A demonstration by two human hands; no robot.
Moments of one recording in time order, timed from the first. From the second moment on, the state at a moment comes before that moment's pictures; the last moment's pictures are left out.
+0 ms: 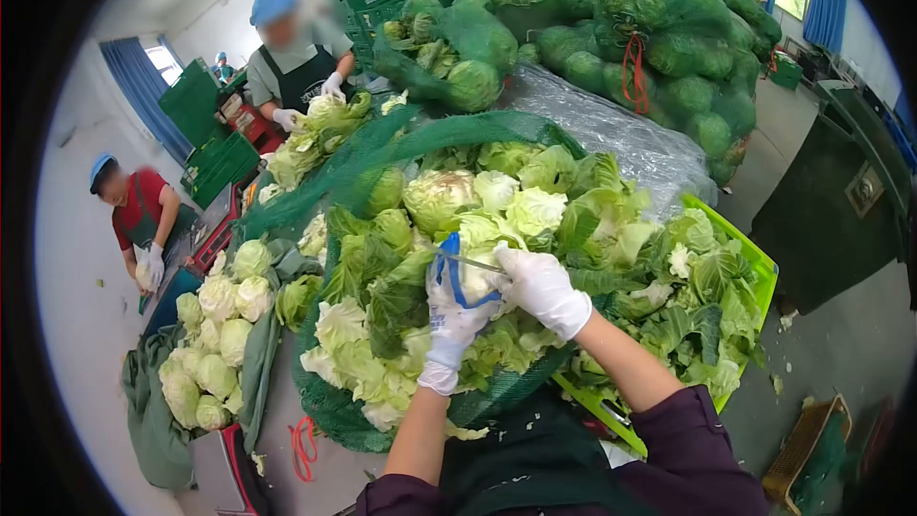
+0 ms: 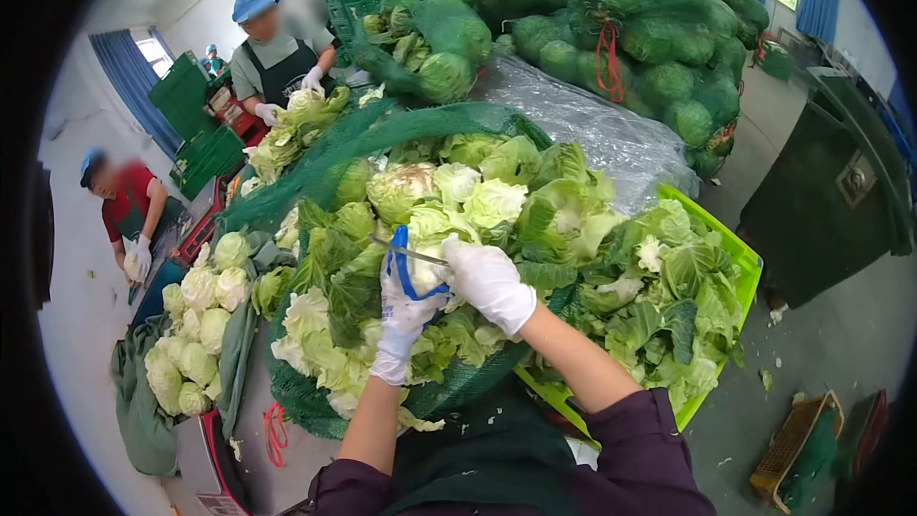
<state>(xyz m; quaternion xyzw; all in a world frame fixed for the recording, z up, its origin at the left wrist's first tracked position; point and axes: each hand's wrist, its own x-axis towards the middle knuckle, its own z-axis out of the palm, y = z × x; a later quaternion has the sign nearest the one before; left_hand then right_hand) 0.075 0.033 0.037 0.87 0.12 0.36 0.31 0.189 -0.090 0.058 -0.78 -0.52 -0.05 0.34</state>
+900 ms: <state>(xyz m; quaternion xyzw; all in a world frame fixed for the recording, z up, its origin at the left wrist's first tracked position) 0.026 0.031 0.028 0.86 0.13 0.36 0.34 0.254 -0.087 0.084 -0.88 -0.27 -0.04 0.39</state>
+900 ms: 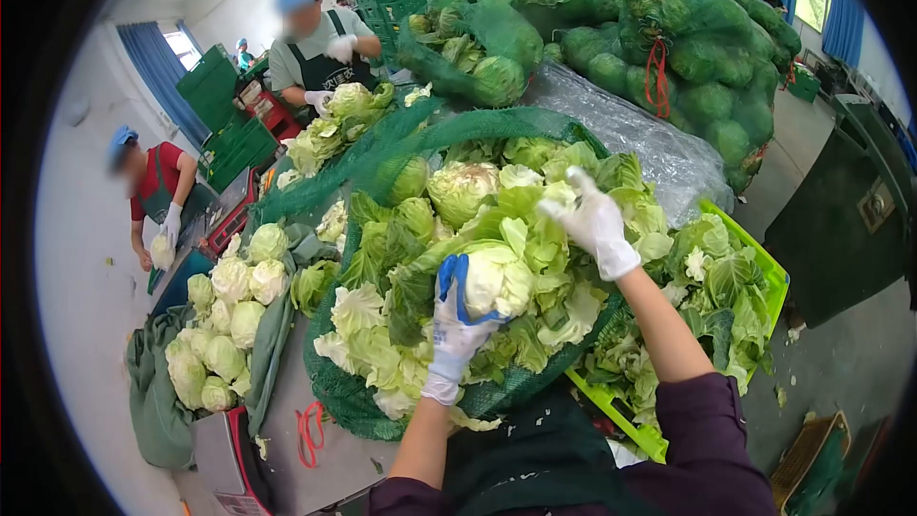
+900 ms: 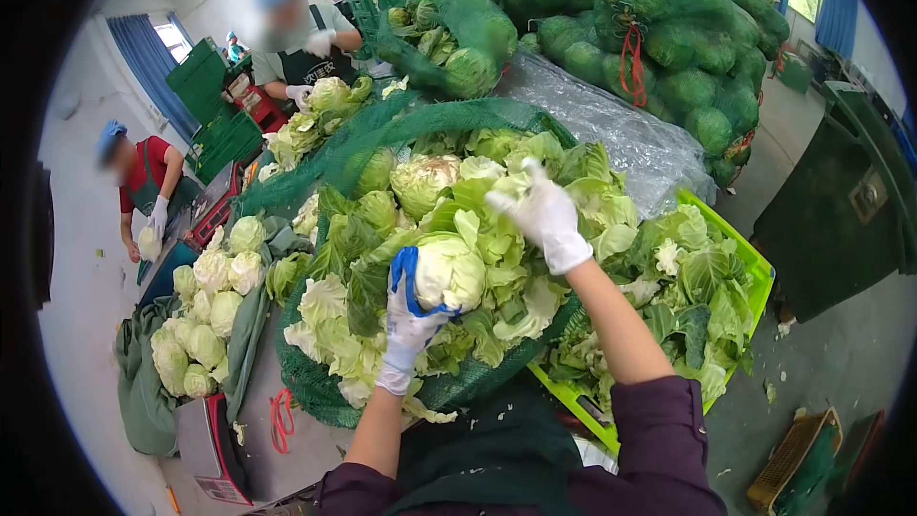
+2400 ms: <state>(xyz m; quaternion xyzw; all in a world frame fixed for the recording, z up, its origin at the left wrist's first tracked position) 0.021 0.066 0.037 0.58 0.10 0.32 0.74 0.235 -0.054 0.013 -0.88 -0.28 0.02 0.39</state>
